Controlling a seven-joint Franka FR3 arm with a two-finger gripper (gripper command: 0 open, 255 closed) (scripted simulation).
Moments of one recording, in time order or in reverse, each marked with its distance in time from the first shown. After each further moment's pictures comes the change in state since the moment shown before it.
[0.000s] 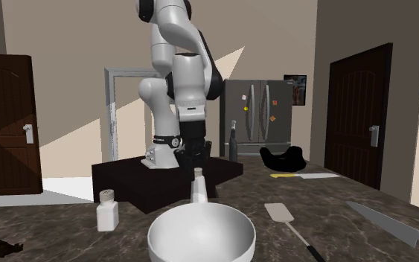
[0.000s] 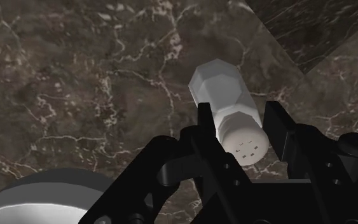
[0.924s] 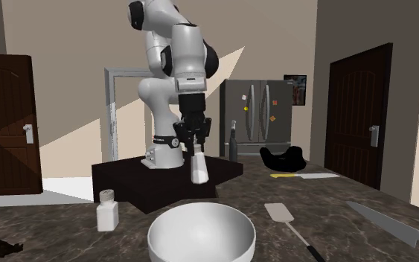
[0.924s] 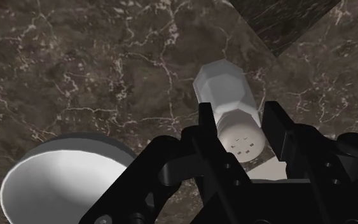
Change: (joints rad) arm -0.087 -0.253 0.052 0.026 -0.184 -0.264 0.145
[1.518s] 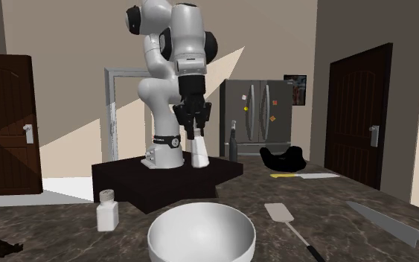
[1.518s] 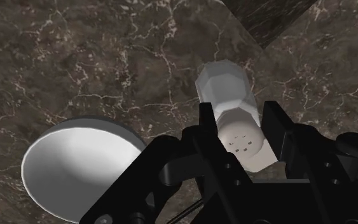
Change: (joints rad) arm -0.023 -0.121 0.032 0.049 -0.027 -0.167 0.034
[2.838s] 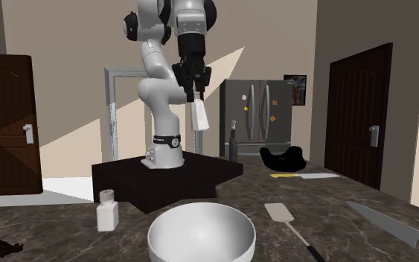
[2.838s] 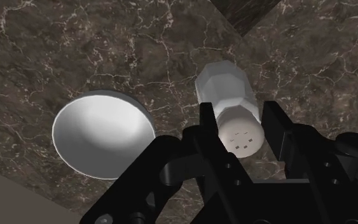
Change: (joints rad) arm -0.010 -0.155 0.054 0.174 0.002 -0.327 0.035
